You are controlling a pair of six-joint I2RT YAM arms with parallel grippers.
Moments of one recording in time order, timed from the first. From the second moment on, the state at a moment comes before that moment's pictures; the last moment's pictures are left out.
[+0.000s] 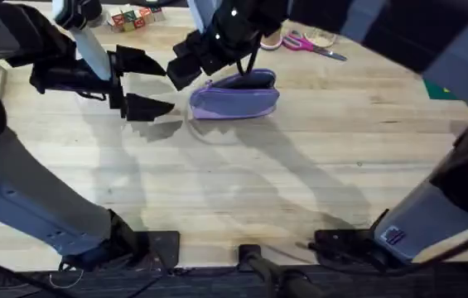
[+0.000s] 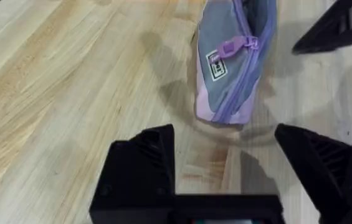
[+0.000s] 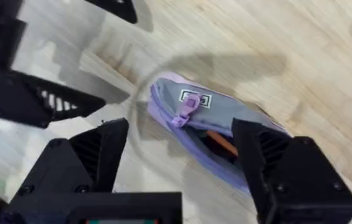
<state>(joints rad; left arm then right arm) 0.36 1.93 1.21 -1.06 1.13 1.69 0.75 1.92 1.79 -0.95 0.03 0.11</state>
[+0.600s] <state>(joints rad) 0.36 1.93 1.21 -1.07 1.13 1.69 0.71 2.05 1.79 -0.93 0.03 0.32</state>
